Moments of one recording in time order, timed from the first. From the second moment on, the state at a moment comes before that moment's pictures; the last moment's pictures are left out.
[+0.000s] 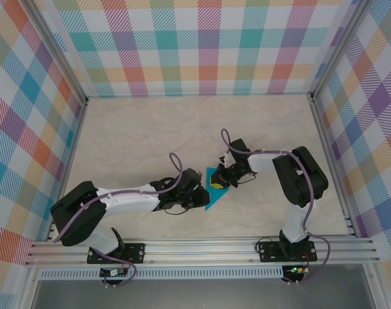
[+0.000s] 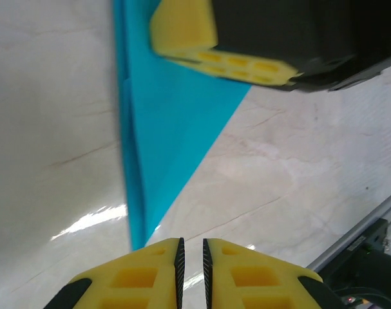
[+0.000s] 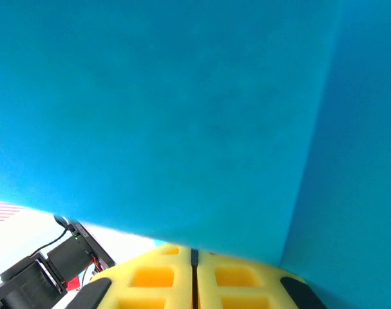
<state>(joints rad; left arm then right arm) -0.98 1.51 0.75 -0.09 0.16 -1.04 0.47 1.88 0.92 -0.31 -0.76 0.70</state>
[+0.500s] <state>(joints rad) -0.98 1.69 0.77 0.00 0.21 -1.07 0.47 1.88 0.92 -0.31 -0.76 0.70</state>
